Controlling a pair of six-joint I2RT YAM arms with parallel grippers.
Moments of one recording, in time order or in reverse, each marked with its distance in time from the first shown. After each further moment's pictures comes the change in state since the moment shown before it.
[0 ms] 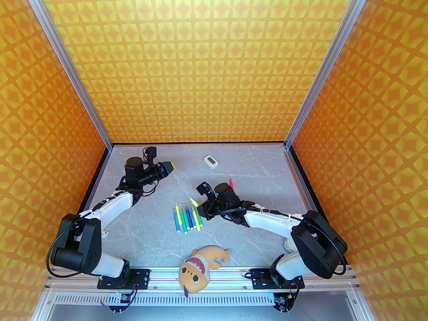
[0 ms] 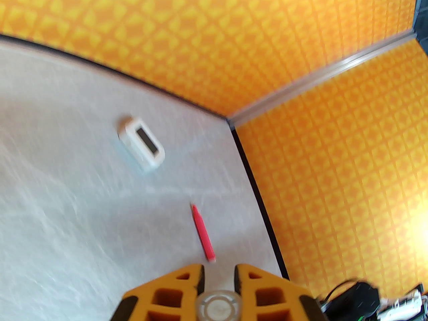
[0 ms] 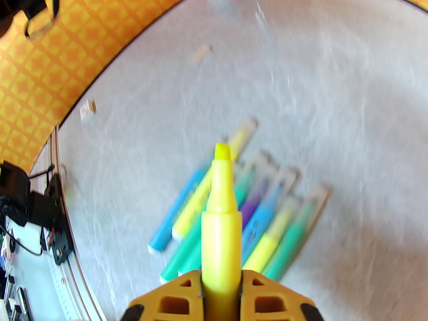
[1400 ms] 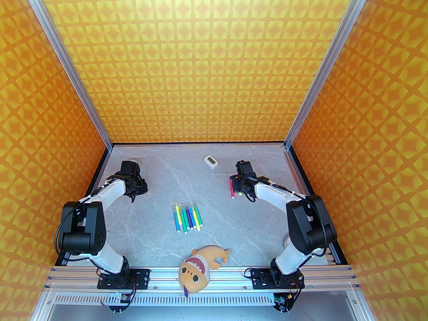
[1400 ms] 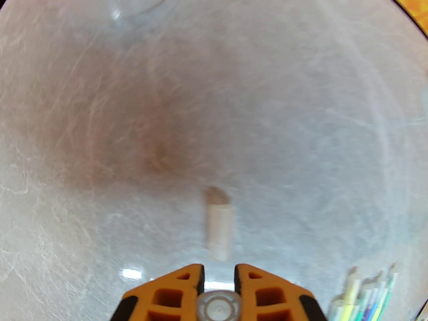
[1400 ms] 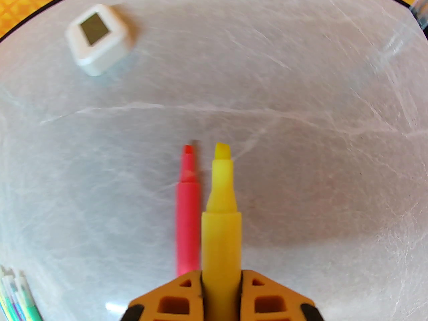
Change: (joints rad) left arm 0.206 0.179 0.168 -0.894 -0.558 0.533; right arm -0.411 0.204 0.290 -0.380 0.549 0.066
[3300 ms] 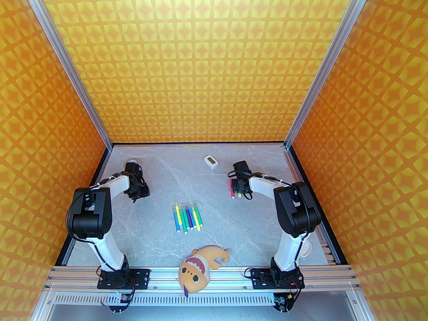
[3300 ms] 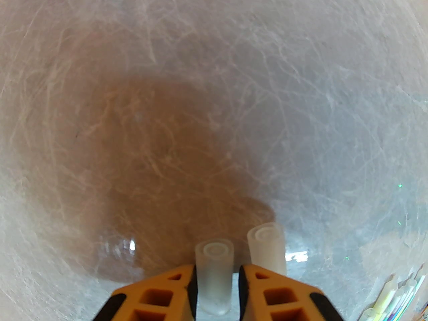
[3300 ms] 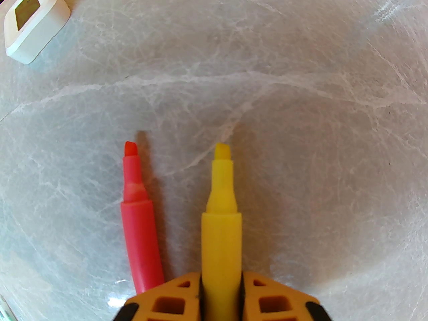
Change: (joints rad) left arm 0.006 0.153 0.071 -0.059 0.024 0.041; right arm -0.019 0.172 0.100 -0.060 0.000 0.049
